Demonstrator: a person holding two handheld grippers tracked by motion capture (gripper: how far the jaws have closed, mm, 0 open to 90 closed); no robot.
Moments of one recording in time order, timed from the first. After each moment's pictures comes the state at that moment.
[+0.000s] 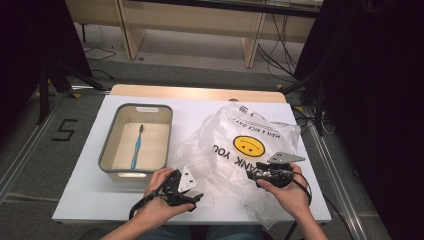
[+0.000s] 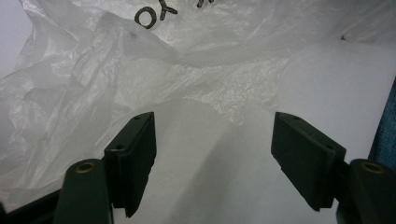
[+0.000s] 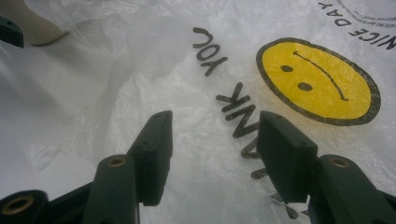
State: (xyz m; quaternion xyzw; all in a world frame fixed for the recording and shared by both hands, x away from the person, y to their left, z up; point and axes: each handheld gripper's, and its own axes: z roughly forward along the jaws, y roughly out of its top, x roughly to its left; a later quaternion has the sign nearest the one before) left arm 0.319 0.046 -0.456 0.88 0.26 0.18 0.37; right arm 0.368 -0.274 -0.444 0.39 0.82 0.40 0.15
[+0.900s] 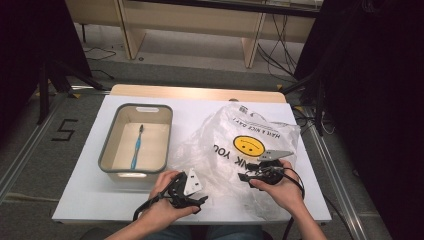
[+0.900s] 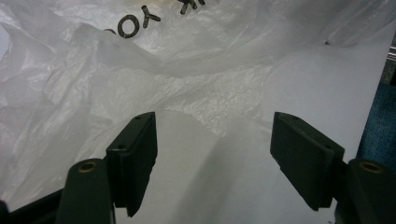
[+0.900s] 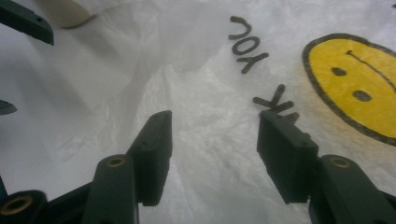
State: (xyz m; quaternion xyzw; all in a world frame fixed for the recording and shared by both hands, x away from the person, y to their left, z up) left arm 0.314 0.031 -0.457 0.88 0.24 0.18 0.37; right arm 0.380 -0.254 -0.447 0.35 0.85 0.38 0.10
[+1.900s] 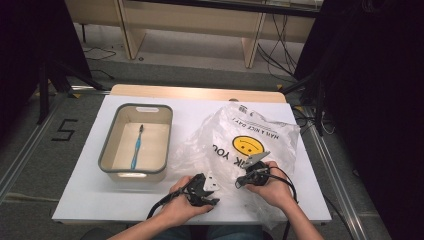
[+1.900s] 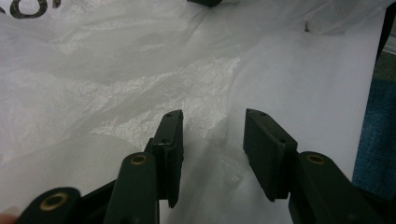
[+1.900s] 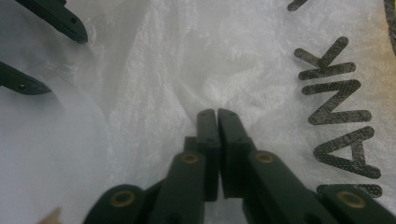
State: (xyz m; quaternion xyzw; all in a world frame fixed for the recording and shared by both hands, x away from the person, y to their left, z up) left arm 0.334 -0.008 -0.485 0.91 0.23 0.09 0.35; right arm 0.391 -0.231 -0.468 0.28 0.92 0.25 0.07
